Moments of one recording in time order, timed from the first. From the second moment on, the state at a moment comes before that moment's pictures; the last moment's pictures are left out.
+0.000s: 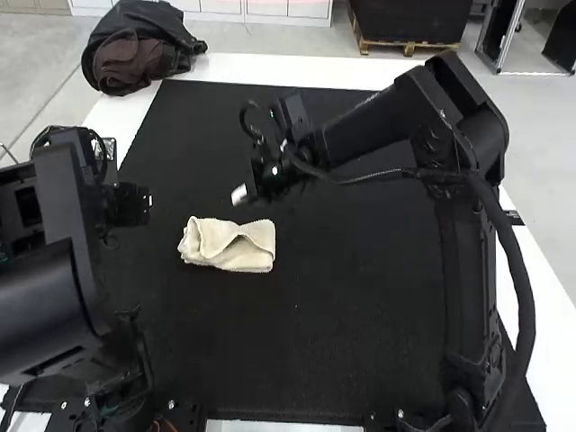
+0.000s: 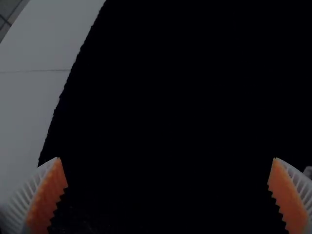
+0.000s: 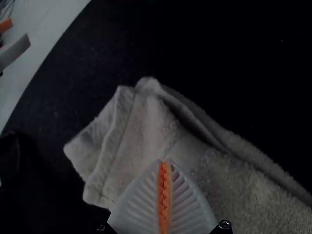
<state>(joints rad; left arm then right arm) 0.53 1.10 0.42 0.07 0.23 0.25 0.77 2.01 1.27 0.01 -0.48 0.30</state>
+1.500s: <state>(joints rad) 0.59 1.04 0.42 0.03 0.24 0.28 0.85 2.15 1.15 0.21 -0.45 0.31</state>
